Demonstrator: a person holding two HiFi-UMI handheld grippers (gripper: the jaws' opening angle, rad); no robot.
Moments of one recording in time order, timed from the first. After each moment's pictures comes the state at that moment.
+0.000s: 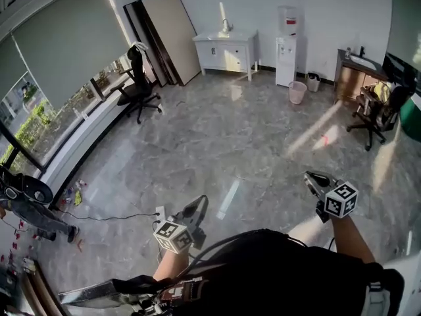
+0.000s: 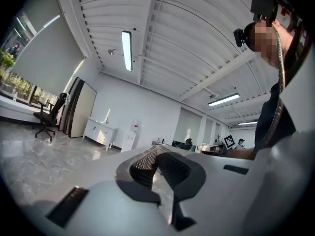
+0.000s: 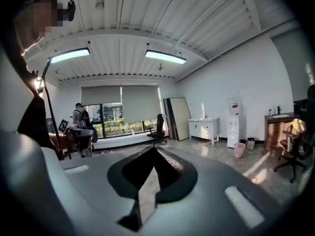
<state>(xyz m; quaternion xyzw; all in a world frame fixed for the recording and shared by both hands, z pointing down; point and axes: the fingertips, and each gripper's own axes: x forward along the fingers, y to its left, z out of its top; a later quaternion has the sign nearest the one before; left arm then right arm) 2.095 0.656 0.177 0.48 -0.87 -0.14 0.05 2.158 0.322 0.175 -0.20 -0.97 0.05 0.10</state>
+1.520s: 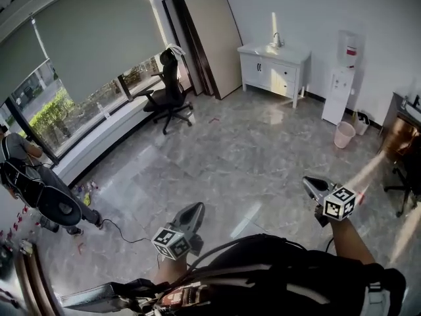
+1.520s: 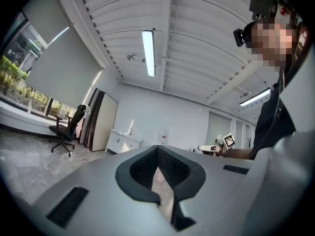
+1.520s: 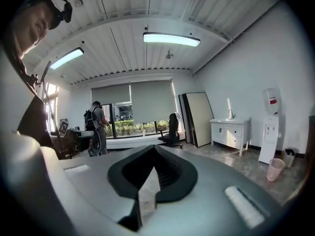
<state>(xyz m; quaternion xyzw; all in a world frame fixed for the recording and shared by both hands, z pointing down) 1.657 0.665 0.142 0.36 -0.92 -0.15 0.03 1.628 0.321 0.143 -0.32 -0.94 0.04 0.10</state>
